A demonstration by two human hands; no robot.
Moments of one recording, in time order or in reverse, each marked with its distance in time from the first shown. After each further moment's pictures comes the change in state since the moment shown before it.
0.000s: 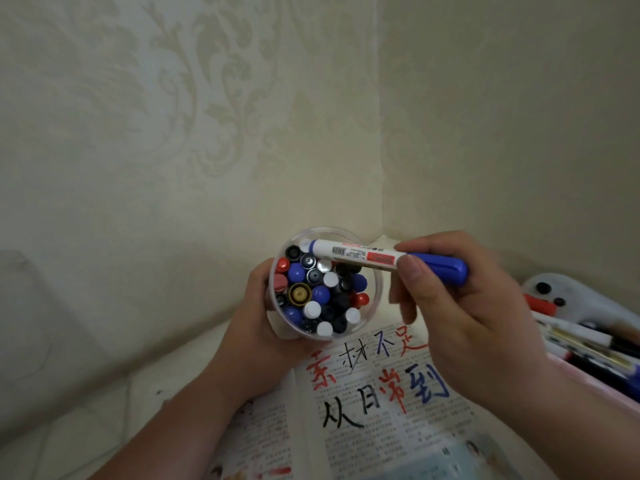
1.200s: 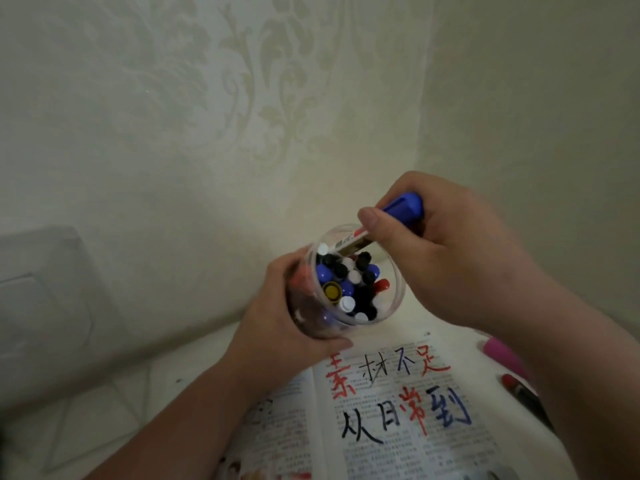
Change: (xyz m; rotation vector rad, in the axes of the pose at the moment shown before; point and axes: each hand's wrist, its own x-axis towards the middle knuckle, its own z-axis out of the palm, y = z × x) left_hand -0.008 0.018 -0.010 0.139 0.168 0.098; right_hand 0.078 -0.048 0.024 -0.398 -0.244 0.030
